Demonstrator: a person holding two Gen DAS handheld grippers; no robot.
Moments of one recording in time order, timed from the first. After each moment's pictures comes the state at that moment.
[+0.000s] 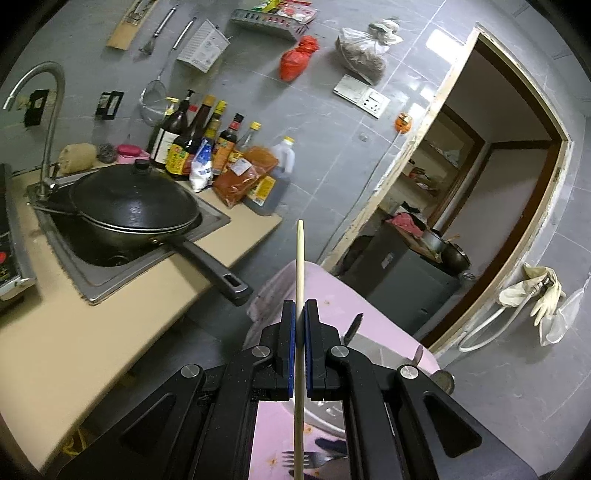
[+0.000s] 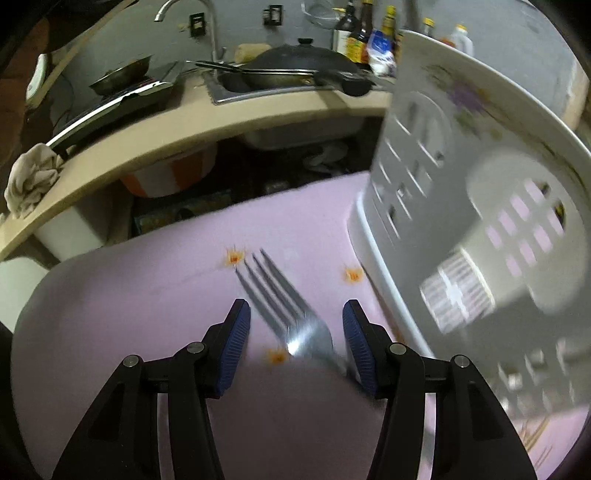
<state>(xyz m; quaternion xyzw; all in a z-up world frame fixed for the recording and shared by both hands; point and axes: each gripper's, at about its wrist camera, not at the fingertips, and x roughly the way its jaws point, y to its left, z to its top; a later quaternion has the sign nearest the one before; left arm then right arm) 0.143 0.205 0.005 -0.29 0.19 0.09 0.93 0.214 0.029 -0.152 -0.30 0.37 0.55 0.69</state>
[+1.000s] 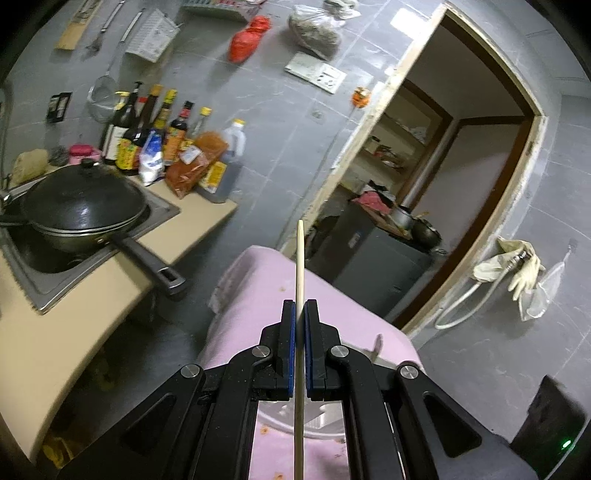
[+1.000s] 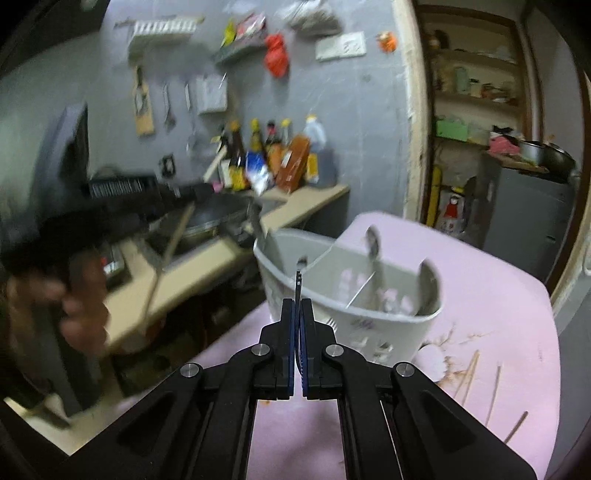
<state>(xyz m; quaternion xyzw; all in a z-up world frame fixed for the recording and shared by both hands) 0.187 0.169 0.015 -0.27 0.21 0.01 0.94 0.205 -0.064 -0.016 -0.06 0.28 0.41 0.87</state>
